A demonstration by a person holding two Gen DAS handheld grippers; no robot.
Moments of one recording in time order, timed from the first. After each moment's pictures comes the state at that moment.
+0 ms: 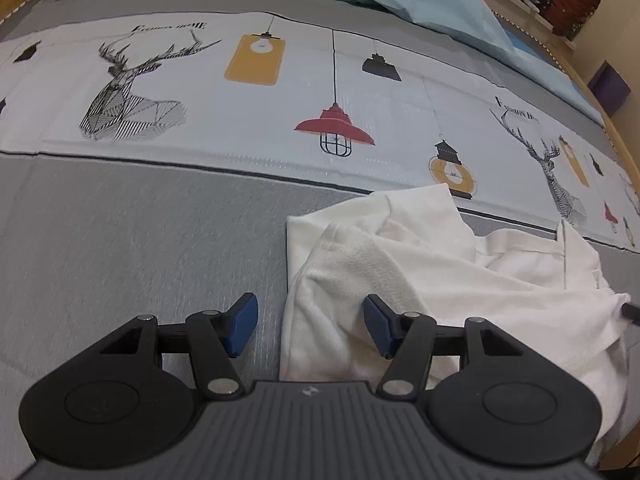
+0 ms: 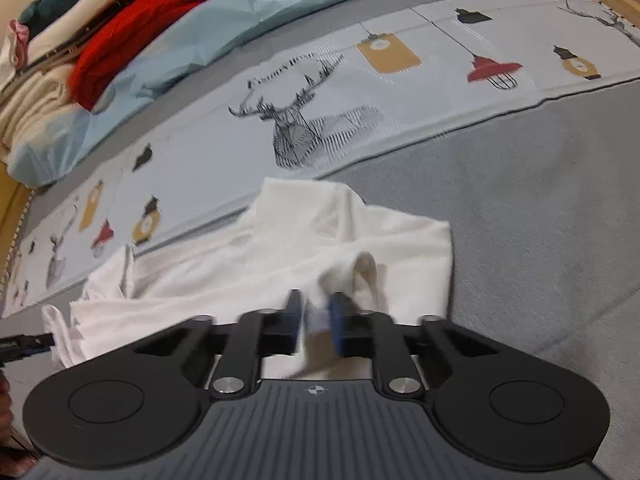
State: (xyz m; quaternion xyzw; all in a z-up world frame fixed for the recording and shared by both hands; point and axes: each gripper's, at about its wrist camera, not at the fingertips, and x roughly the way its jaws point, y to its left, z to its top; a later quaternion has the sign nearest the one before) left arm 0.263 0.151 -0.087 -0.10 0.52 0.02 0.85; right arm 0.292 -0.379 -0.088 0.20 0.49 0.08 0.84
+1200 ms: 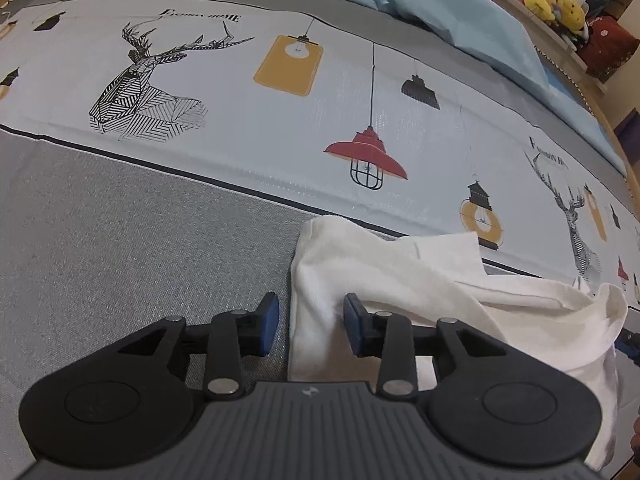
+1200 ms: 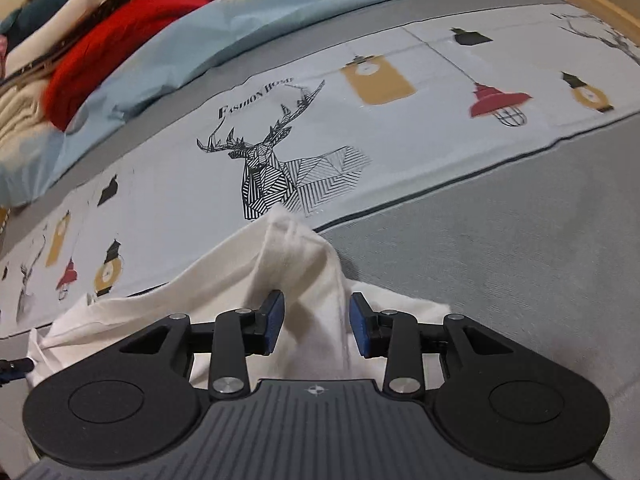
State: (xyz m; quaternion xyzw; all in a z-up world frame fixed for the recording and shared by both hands) left arm 0.293 0.167 -0.101 -0.16 0.52 0.06 0.84; right arm 0.354 -0.374 -0.115 0.16 0.48 0.04 0.86
